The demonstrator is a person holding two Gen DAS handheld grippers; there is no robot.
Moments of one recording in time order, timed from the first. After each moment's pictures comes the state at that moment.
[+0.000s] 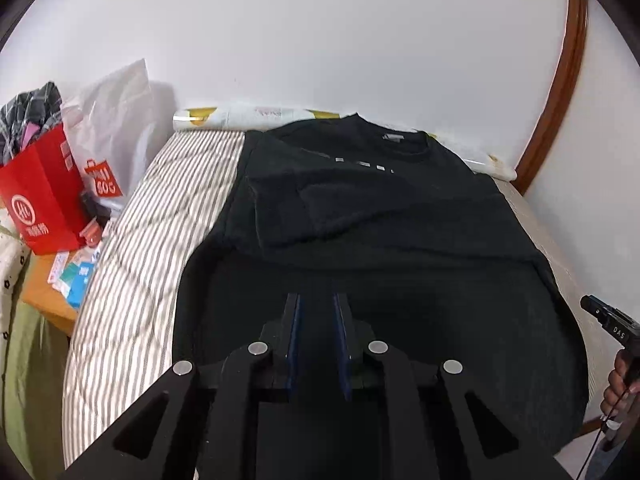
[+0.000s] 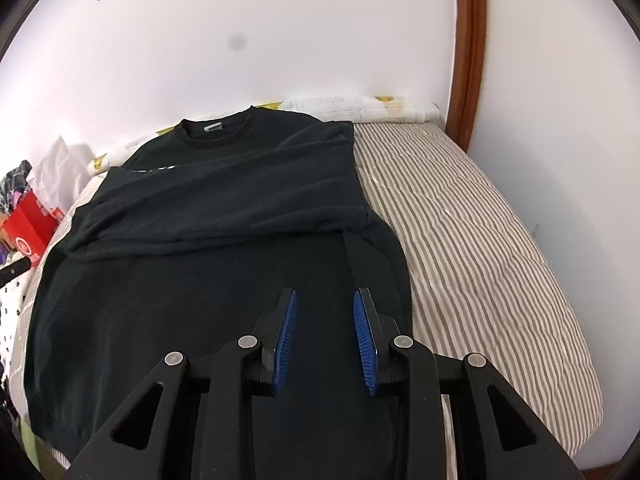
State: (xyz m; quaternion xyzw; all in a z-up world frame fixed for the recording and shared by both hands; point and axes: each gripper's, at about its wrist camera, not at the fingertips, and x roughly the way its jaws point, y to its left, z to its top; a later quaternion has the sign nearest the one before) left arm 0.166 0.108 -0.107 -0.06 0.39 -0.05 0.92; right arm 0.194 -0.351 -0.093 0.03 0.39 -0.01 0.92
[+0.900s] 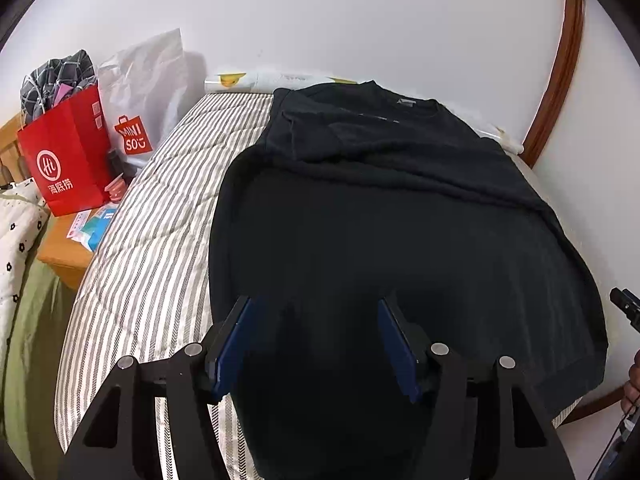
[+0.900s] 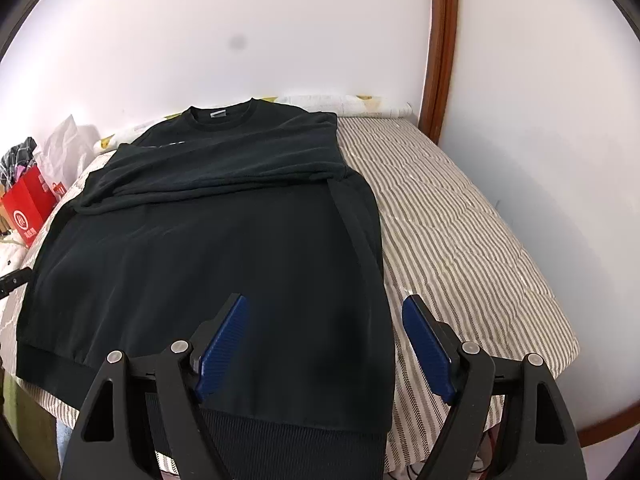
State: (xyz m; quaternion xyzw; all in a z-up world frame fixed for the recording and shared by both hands) left arm 0.095 0.124 -0.149 -0.05 0.40 -0.03 0.91; right arm 0.099 -0.345 -0.102 0.01 0.38 -0.04 0.93
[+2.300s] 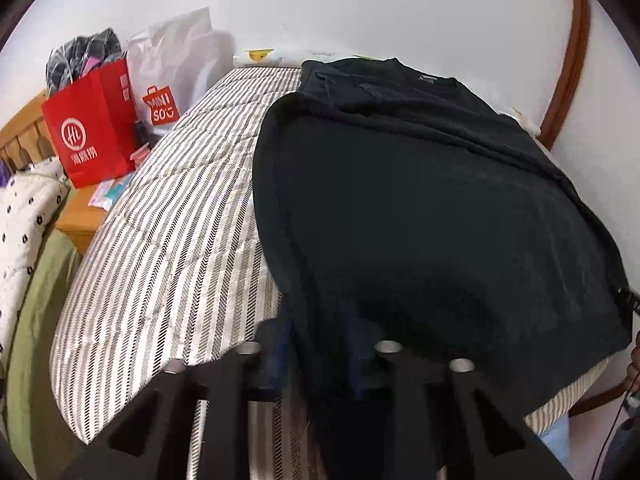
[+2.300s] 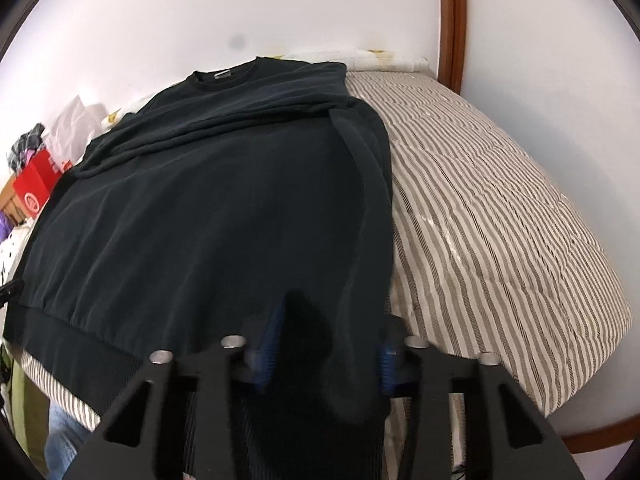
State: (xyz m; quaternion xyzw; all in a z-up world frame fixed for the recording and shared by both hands) left arm 0.057 0.144 -0.187 -0.06 0.41 0.00 0.91; right arm 0.108 -0.363 -0.173 0.04 0.41 0.00 0.91
